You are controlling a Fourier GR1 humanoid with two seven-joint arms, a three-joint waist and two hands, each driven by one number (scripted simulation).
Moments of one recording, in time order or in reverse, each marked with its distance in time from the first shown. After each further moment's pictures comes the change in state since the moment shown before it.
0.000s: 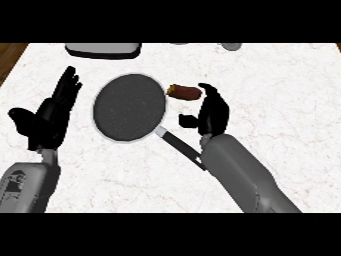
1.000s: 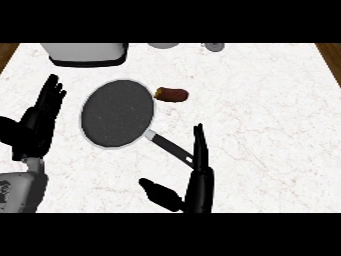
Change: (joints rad) left arm 0.068 0.022 0.057 -0.018 0.004 0.004 -0.005; right arm 0.516 -0.008 0.364 -0.658 -0.089 -0.360 -0.293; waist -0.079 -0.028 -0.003
